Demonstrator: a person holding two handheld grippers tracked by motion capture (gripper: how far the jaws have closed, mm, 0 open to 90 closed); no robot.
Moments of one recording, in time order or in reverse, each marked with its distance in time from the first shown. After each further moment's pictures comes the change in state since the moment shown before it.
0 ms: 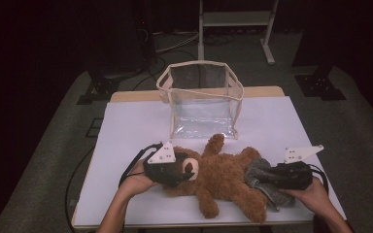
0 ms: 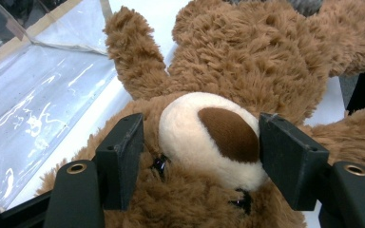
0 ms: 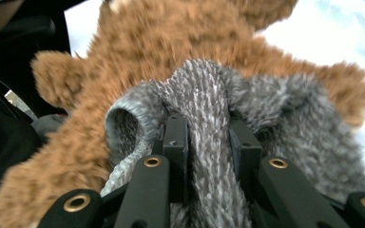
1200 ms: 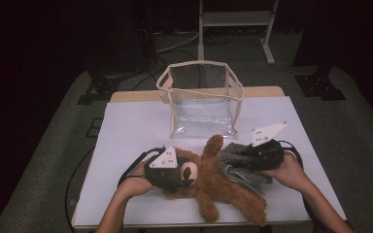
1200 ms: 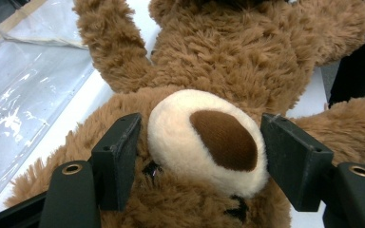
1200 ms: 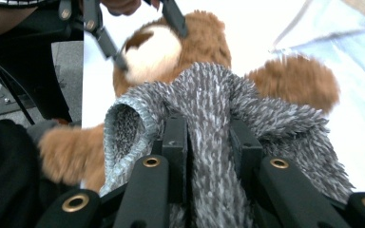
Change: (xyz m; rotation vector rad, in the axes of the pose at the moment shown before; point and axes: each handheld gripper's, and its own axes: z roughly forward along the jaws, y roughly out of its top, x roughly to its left) left arm -0.009 0.000 0.000 0.048 -0.059 0.051; right arm 0.014 0.094 0.049 0.085 0.064 -0.203
